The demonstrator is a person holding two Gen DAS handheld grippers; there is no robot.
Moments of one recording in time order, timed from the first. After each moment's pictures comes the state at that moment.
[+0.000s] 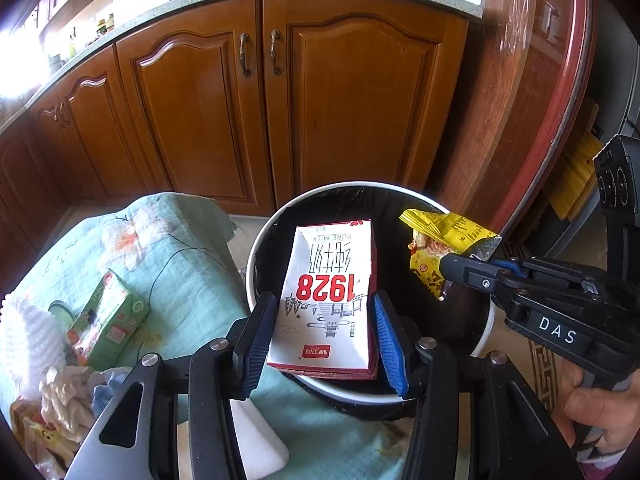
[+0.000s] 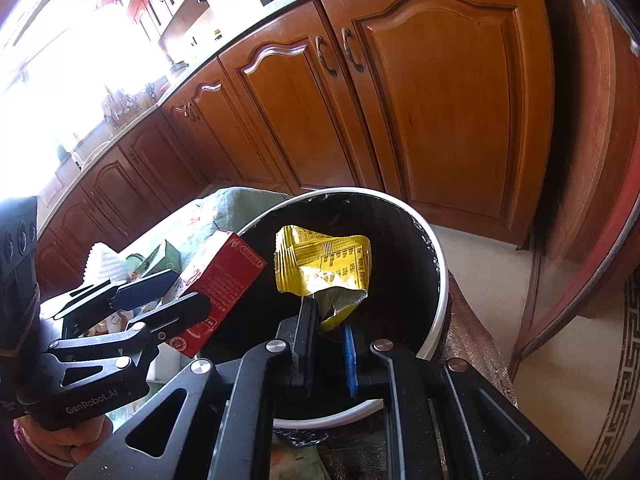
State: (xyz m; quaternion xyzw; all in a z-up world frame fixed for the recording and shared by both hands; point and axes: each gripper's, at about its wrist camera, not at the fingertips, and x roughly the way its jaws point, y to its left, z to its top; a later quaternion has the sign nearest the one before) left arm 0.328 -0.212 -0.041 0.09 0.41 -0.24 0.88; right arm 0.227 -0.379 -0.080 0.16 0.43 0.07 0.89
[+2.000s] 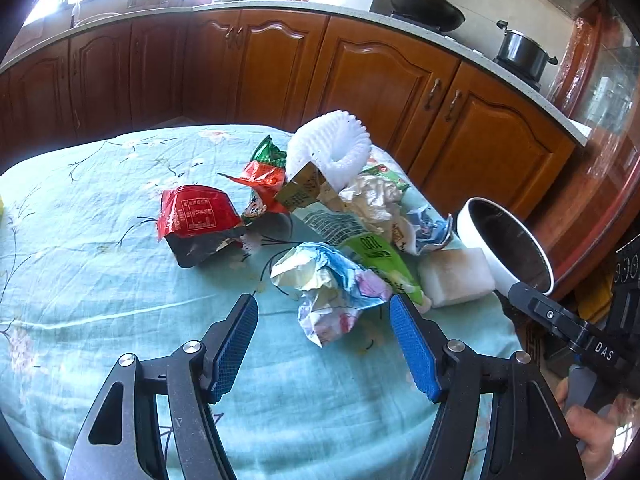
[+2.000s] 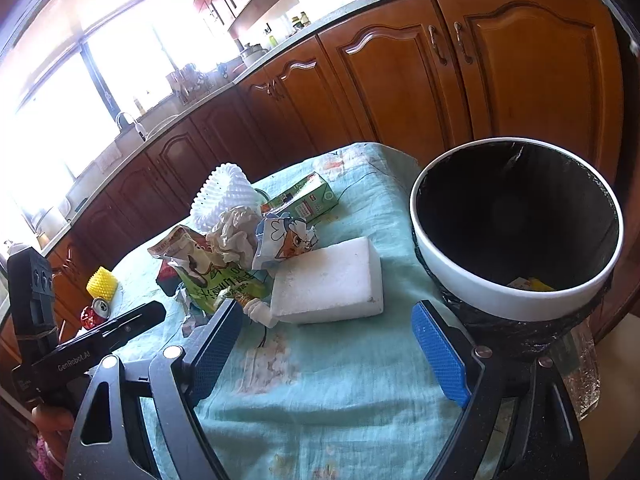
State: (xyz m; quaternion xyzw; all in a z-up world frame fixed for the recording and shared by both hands) left arm 0.163 0.028 -0.033 -0.11 0.39 -0.07 0.91; right arm 0.165 -0.226 -0.076 0.15 0.40 0.17 0.89
